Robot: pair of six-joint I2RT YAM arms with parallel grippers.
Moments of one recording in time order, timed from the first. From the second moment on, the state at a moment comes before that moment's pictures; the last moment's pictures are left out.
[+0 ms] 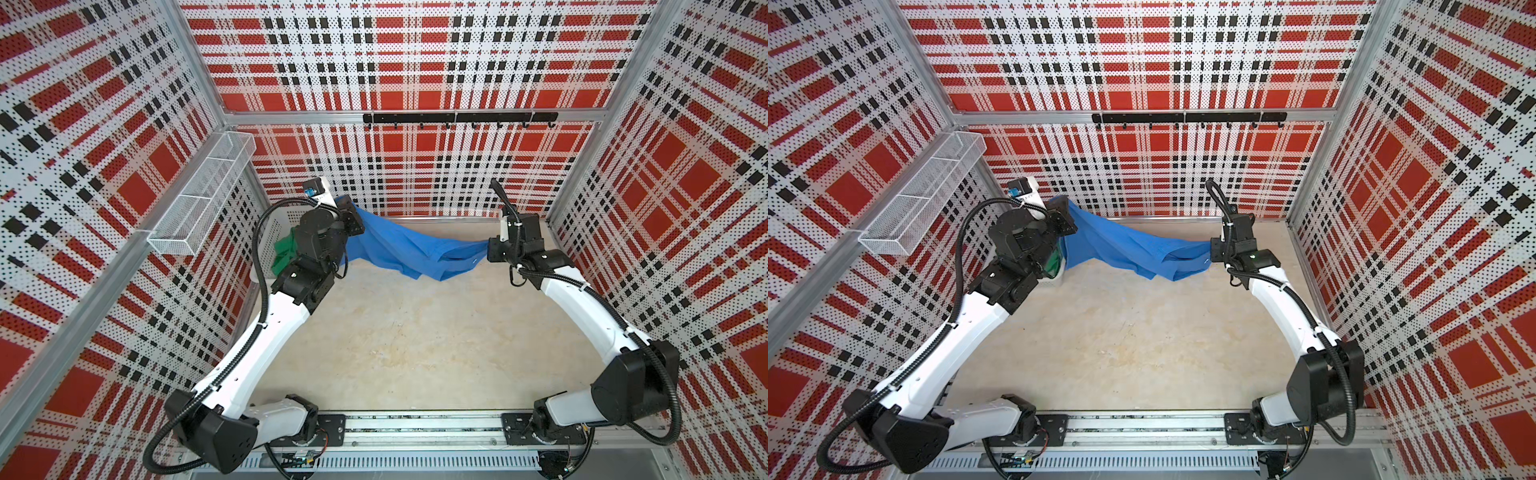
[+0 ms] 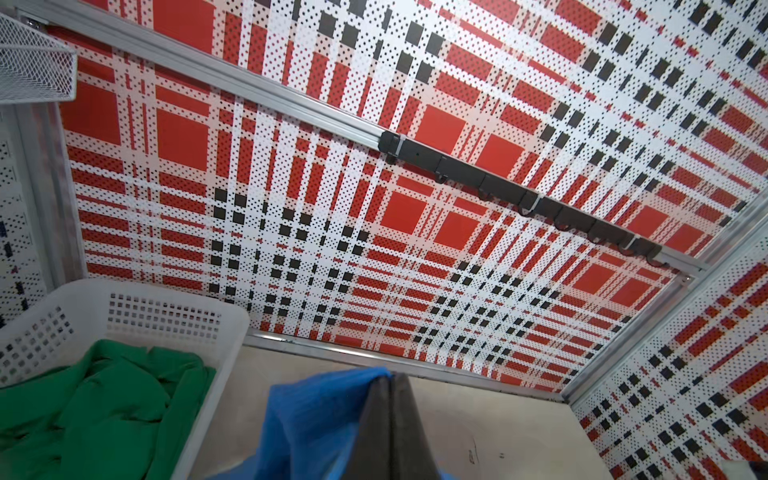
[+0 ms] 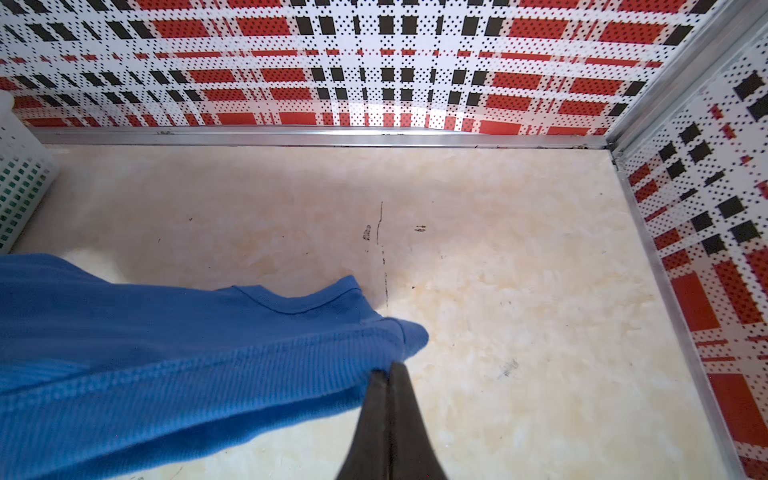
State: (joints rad) left arm -0.44 1.24 1.31 -0.09 -0.35 -0.38; right arm 0.26 1.44 1.29 -0.48 0.17 0.14
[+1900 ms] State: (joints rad) left arm -0.62 1.41 0.97 -0.07 -0.09 -0.49; right arm 0.11 1.25 1.07 -0.54 -0.05 0.31
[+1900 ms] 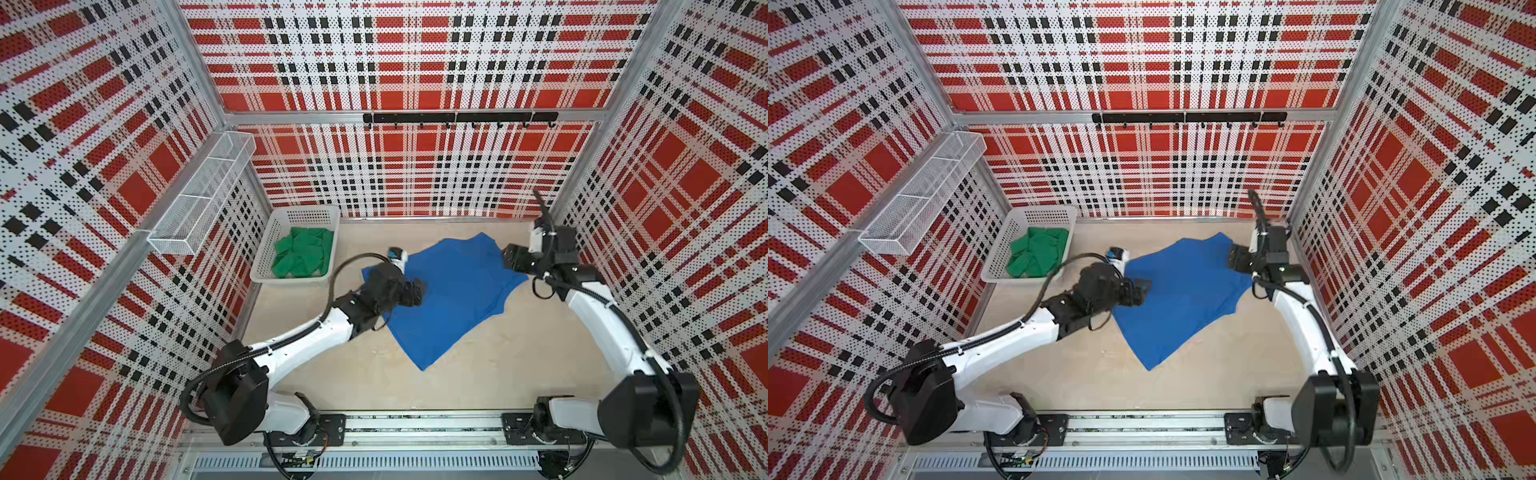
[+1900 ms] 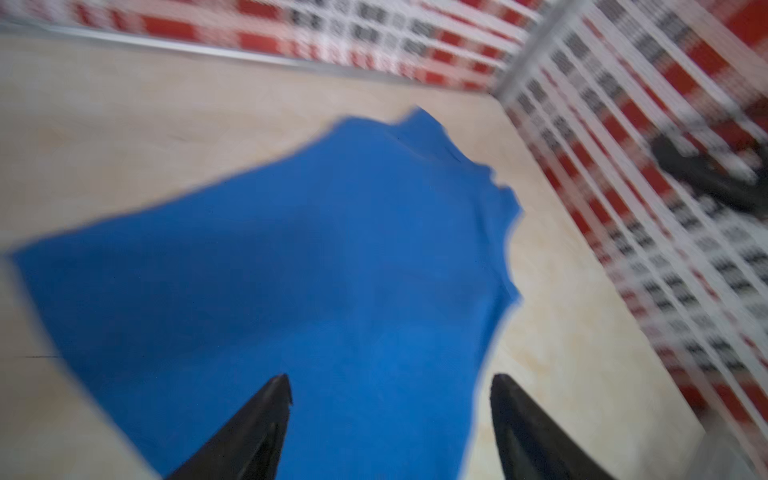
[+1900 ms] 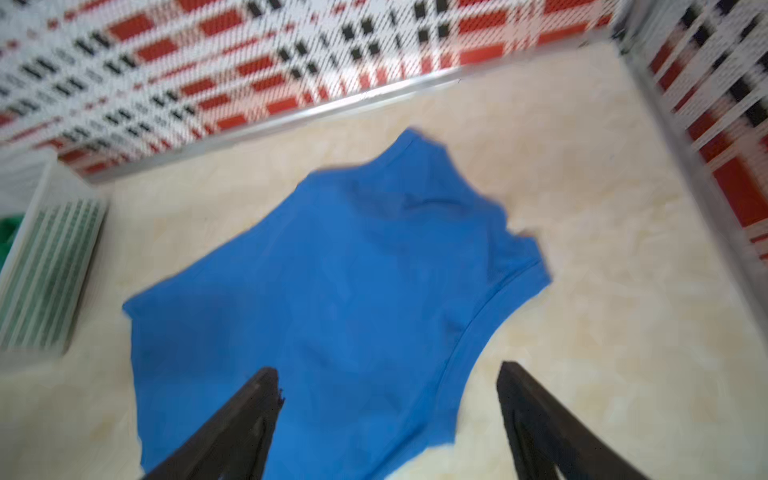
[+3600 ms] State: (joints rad) left arm -0.52 1.57 0.45 0.40 0.01 -0.78; right arm 0.23 1.92 1.37 -0.56 0.06 0.26
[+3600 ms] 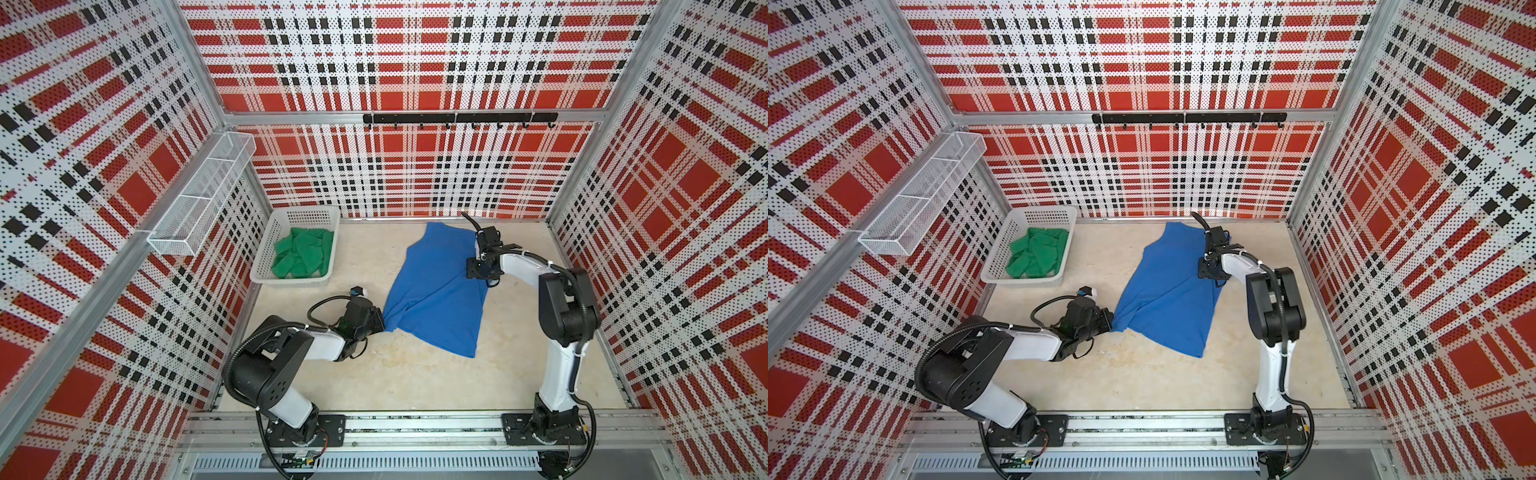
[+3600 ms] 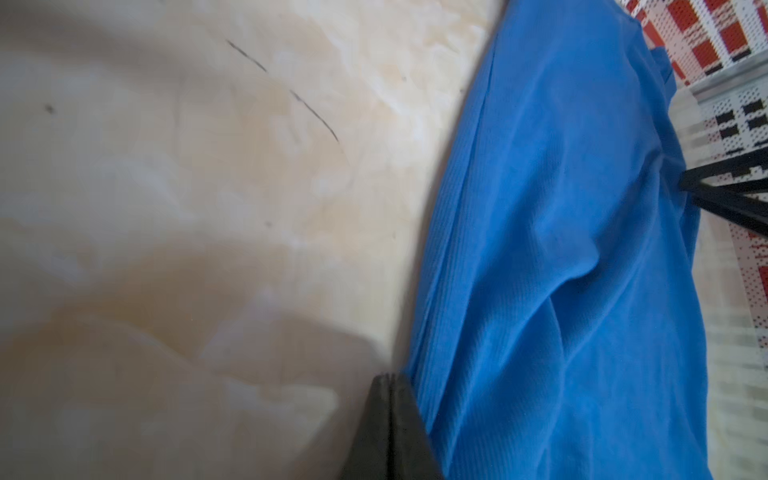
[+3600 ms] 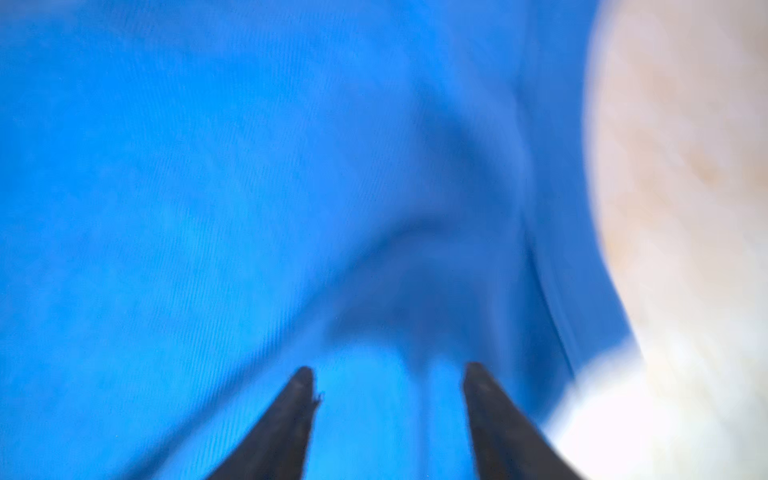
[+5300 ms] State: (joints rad) left arm -0.48 1.46 0.55 0.00 0.09 -0.69; right arm 0.55 1.30 0.72 -0.70 -0.10 0.81
